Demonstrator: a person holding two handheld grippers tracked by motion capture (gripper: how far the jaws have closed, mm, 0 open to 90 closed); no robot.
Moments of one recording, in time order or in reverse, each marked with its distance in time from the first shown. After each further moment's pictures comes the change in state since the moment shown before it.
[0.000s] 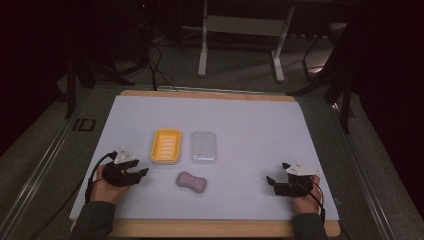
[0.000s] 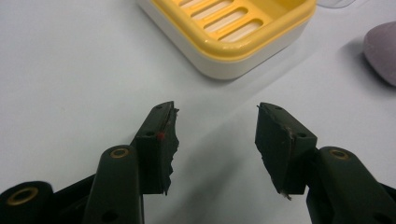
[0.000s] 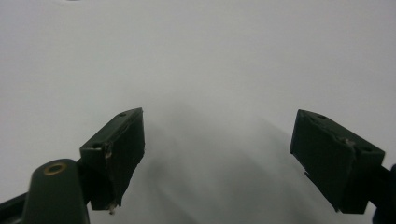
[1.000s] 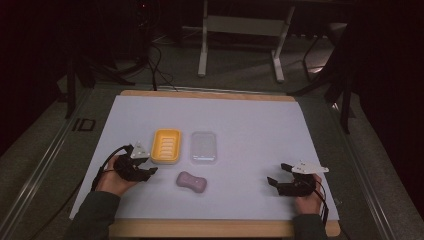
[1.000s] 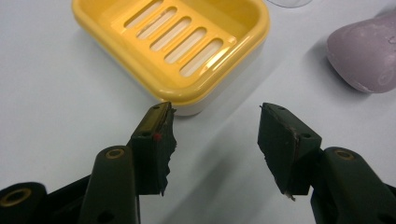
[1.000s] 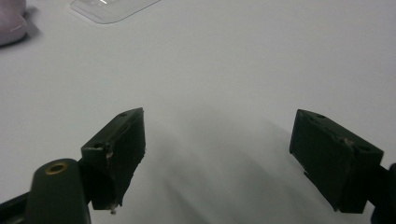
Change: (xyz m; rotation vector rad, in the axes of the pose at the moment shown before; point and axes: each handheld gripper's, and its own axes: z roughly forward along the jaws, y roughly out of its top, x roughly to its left) left arm -0.016 0.037 0.007 0.102 -0.040 0.191; right arm -0.013 -0.002 -0.004 -0.044 0.147 0.062
